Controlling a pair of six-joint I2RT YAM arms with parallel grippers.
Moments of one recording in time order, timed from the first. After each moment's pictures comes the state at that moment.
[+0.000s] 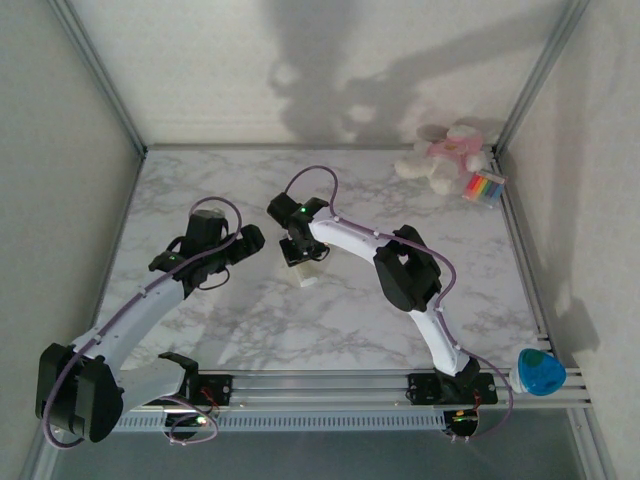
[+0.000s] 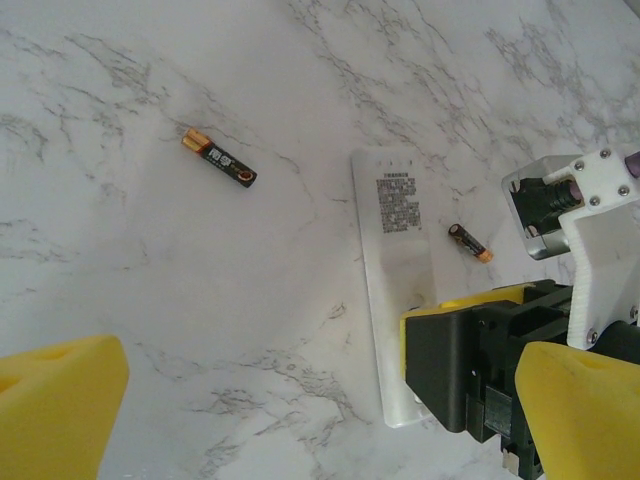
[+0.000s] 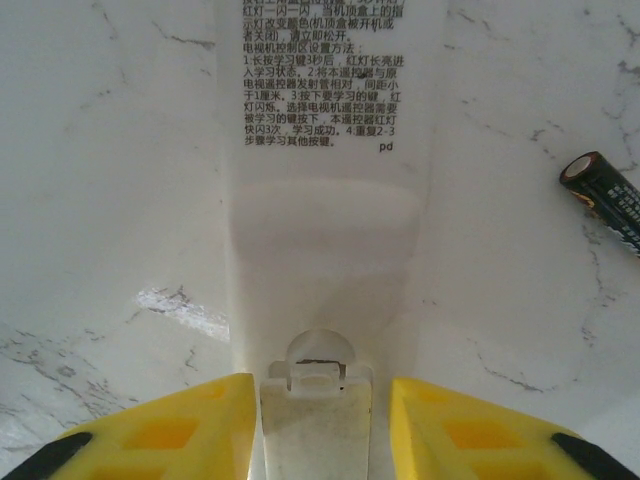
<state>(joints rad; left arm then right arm) -0.30 1.12 0.77 -0.44 0.04 -0.77 0.88 2.26 1.87 -0.96 0.03 0.40</state>
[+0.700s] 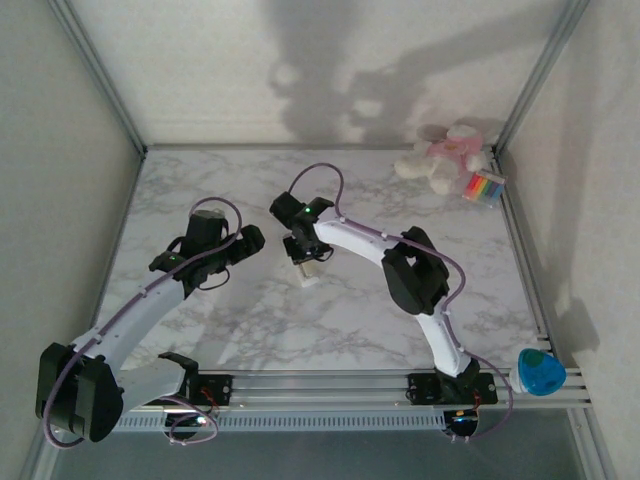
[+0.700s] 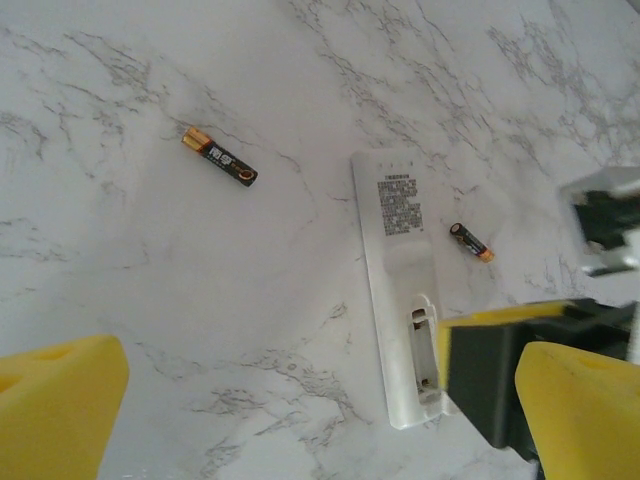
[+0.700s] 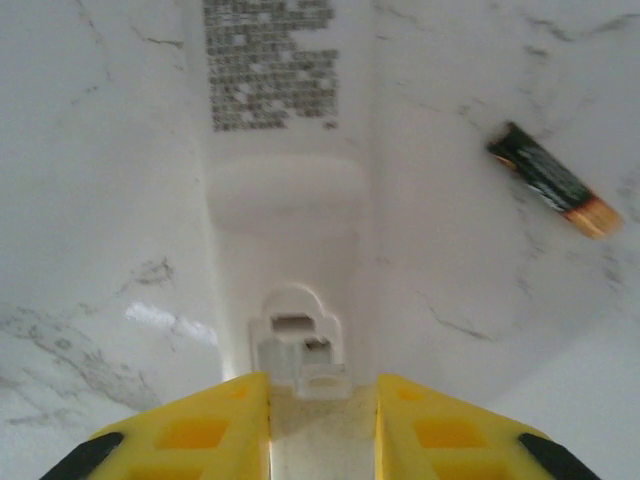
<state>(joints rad) -0.30 1.13 0.76 -0.43 0.04 -0.77 0.88 2.16 1.79 -0.96 0.08 0.44</state>
